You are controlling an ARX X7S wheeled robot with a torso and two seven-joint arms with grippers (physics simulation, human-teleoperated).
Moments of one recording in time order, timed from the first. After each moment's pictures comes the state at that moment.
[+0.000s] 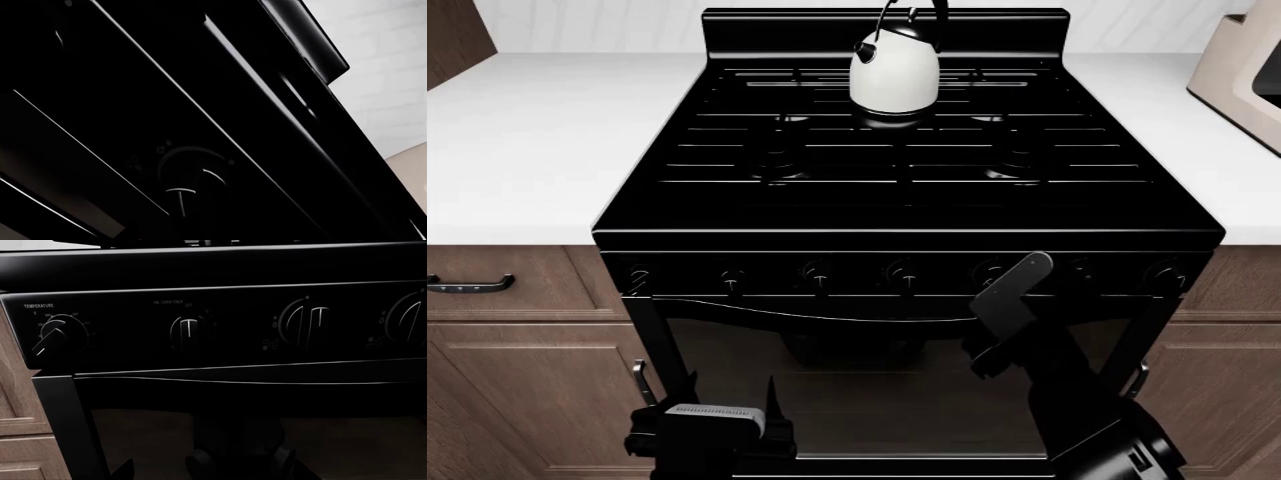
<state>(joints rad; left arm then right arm) -0.03 -0.21 0.27 -0.07 -0.20 0.01 -0.20 0.58 0.42 -0.52 0.22 -0.19 0.51 0.00</state>
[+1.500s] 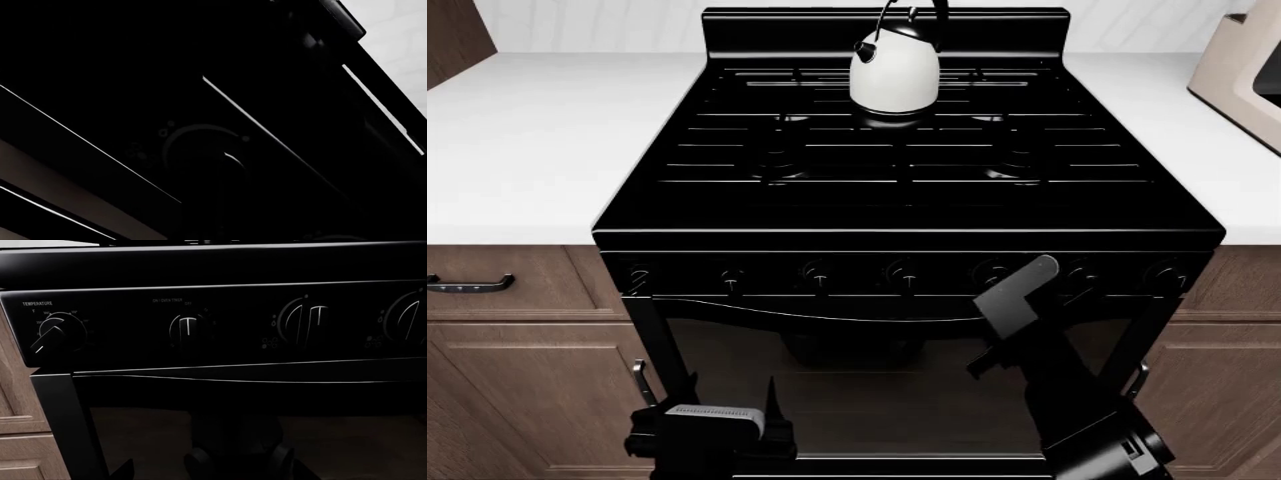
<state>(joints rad) -0.03 -0.23 0.30 -0.07 -0.23 0.02 -0.22 0.60 0.37 -0.48 0.34 -0.12 0.47 0.01</state>
